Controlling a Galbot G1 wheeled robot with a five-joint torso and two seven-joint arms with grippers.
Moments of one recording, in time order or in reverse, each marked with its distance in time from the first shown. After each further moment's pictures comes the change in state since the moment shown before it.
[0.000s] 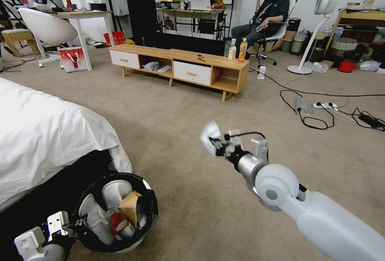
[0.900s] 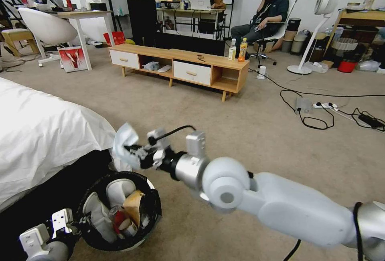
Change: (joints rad) left arm -0.006 0.011 0.025 -0.006 0.011 0.000 -0.003; right arm 0.407 0.236 -0.479 -0.037 0.226 -0.069 0.046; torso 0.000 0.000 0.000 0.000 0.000
